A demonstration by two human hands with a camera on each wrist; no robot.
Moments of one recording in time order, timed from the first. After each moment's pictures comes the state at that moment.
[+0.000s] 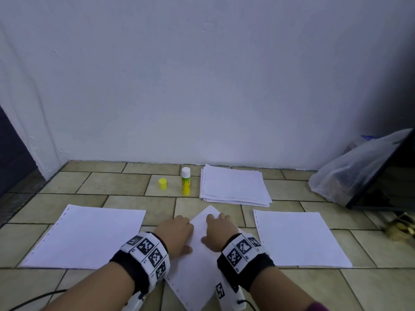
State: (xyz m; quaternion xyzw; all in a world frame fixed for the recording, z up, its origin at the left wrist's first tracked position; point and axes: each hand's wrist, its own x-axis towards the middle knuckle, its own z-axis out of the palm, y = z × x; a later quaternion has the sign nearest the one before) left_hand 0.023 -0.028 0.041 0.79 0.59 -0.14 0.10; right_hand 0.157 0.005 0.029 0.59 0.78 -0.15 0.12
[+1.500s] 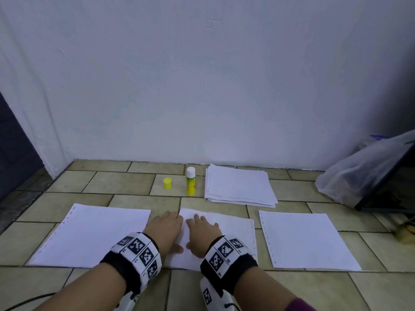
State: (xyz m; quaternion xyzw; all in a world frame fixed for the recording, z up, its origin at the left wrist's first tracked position) left_hand -0.002 -0.029 0.039 0.74 0.65 -0.15 0.09; right_hand 0.115 0.002 0.019 0.50 0.83 -0.18 0.14
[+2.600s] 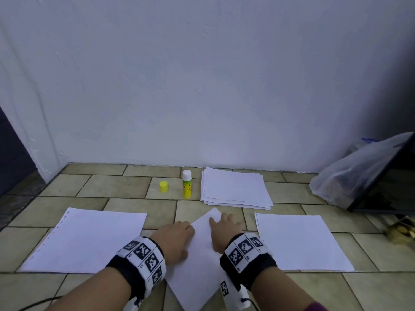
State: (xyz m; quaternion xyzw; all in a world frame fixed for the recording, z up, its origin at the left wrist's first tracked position) left_hand 0.013 -0.030 0.038 0.80 0.57 -0.10 0.13; right_hand 0.160 0.010 0.033 0.58 0.79 -0.07 0.20
